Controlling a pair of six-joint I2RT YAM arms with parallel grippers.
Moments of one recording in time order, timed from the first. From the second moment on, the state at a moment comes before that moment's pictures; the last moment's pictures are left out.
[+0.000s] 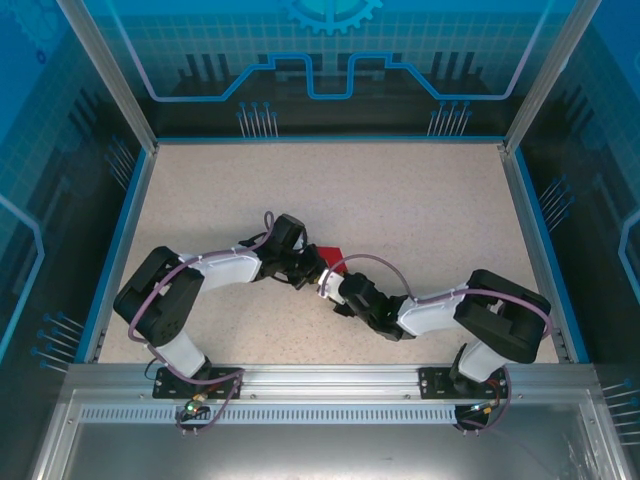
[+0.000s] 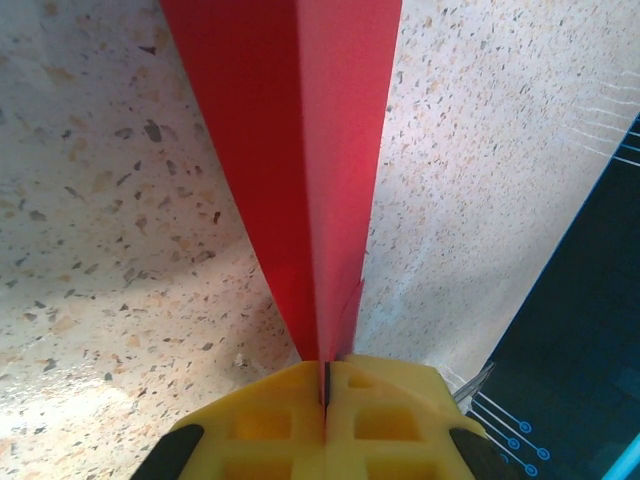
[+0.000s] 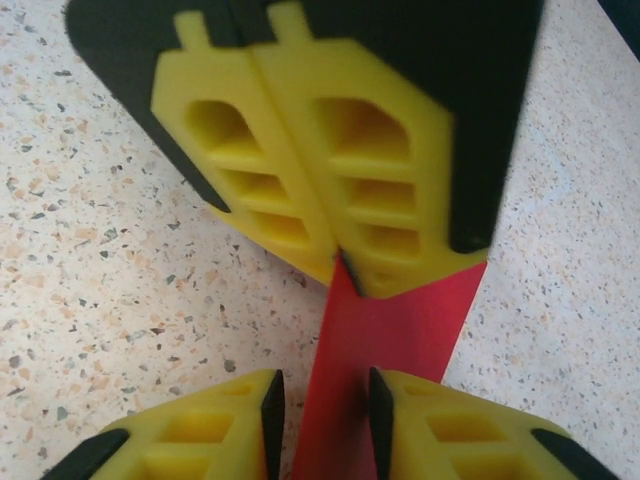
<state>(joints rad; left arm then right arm) -0.57 1.66 0.83 -0.08 0.50 -1.24 1.02 1.58 0.49 0.42 0.40 -0.32</state>
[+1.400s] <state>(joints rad) -0.48 1.38 0.66 -0.11 0.44 -1.17 0.74 1.56 0.54 0.31 -0.25 0.26</state>
